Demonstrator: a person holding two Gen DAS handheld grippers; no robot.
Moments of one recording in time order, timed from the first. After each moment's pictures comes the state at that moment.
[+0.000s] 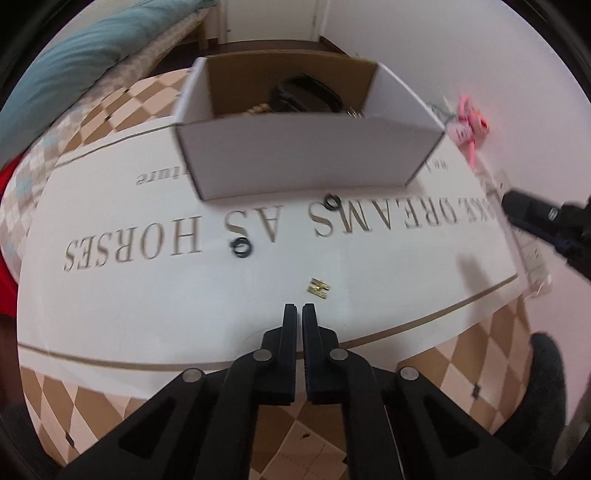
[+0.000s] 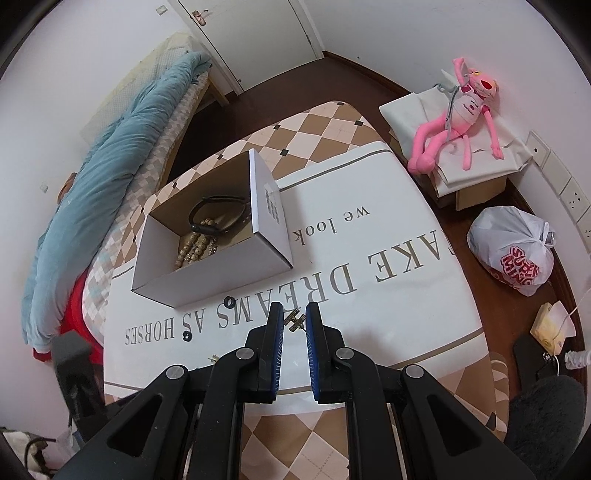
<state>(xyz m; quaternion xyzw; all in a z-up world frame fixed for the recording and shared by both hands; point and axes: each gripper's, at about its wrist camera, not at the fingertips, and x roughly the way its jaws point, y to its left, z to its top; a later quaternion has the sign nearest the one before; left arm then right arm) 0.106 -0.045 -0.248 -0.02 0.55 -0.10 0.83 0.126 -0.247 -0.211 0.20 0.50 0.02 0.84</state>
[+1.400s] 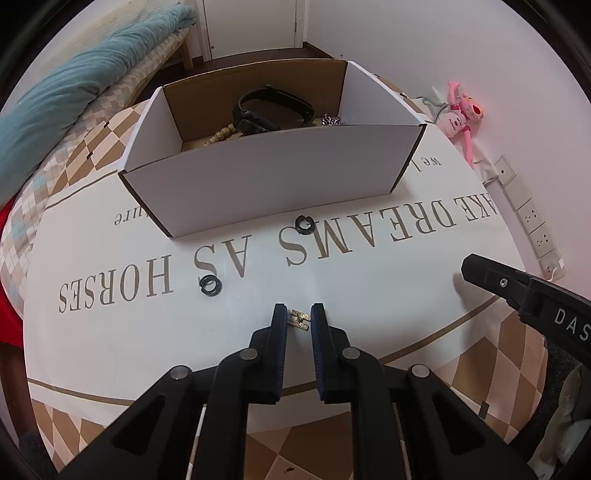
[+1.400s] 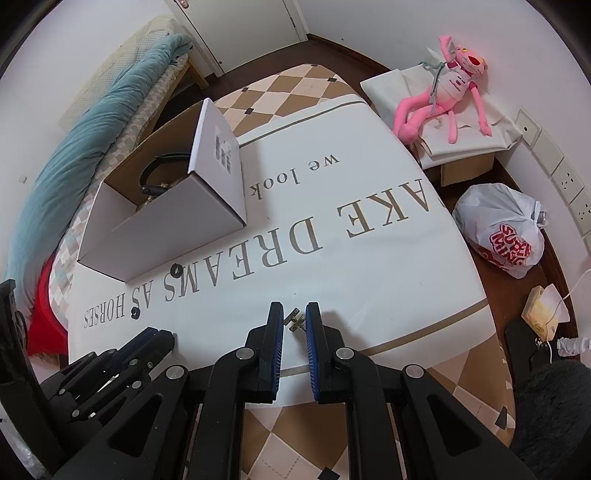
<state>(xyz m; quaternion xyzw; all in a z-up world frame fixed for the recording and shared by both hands) 0.121 -0.083 -0.258 0.04 0.54 -0.11 0.84 0.117 -0.250 -0.265 0.18 0.53 -0.01 0.83</state>
